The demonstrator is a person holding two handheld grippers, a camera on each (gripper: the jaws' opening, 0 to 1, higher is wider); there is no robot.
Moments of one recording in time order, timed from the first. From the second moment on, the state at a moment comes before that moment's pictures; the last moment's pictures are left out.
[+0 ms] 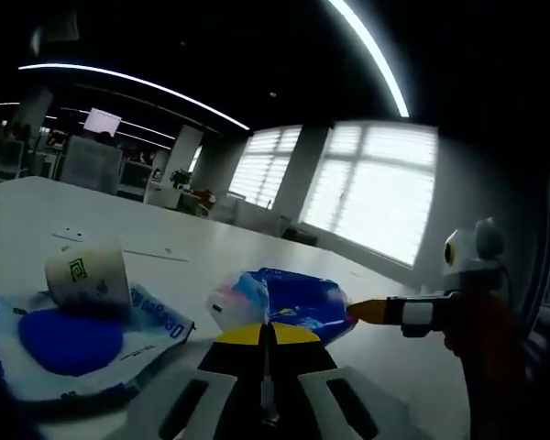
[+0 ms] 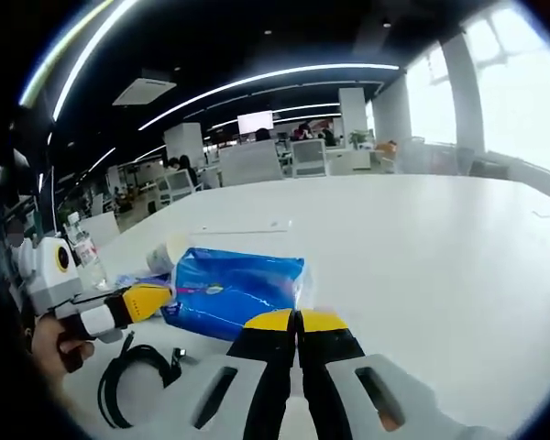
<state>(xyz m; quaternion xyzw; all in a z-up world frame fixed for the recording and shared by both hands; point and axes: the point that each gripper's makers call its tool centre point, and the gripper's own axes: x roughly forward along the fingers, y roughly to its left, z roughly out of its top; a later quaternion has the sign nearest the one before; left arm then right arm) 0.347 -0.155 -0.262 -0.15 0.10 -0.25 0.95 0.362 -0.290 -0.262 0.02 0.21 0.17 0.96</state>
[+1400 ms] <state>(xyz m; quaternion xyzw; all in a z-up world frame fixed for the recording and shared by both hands) 0.364 -0.164 -0.295 -0.06 0.14 -0.22 0.96 0.377 -0.298 -0.297 0.07 0.23 0.18 0.95</state>
